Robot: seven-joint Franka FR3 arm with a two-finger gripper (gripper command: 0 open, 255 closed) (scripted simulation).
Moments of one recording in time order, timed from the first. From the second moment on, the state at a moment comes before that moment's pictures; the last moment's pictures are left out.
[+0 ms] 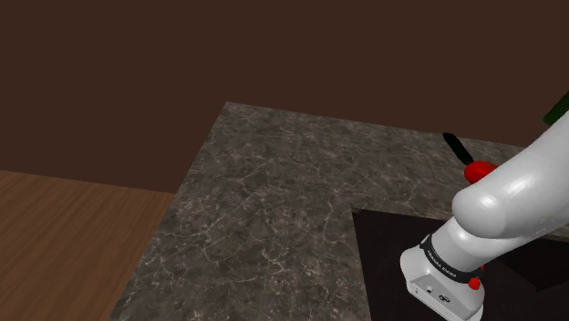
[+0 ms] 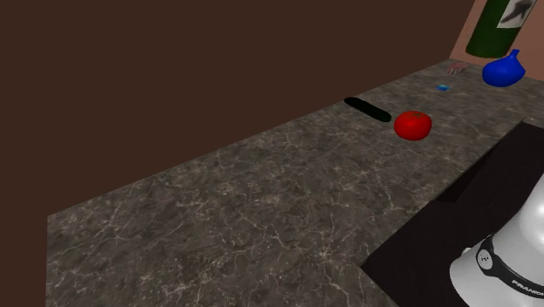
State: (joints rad) arm -0.45 0.02 -1.24 -0.92 0.19 0.93 -1.81
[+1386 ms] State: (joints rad) arm -0.47 -0.49 -0.79 -1.59 -0.25 1.30 -1.50
